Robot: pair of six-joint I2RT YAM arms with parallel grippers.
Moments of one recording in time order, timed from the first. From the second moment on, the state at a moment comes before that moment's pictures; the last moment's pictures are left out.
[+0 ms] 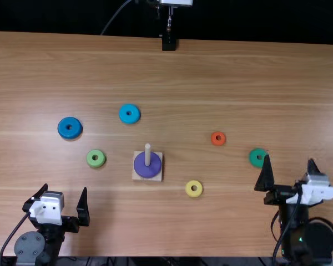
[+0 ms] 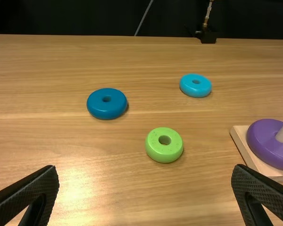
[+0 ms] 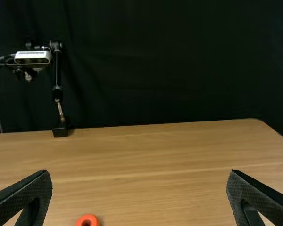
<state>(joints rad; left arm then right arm) -0.02 0.01 0.10 -0.37 0.09 -0.05 -0.02 0.43 0.39 0.04 0.04 0.00</state>
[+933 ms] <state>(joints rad) -0.02 0.01 0.10 -0.37 0.09 -0.05 -0.03 0.03 0.03 -0.09 0.04 0.00</state>
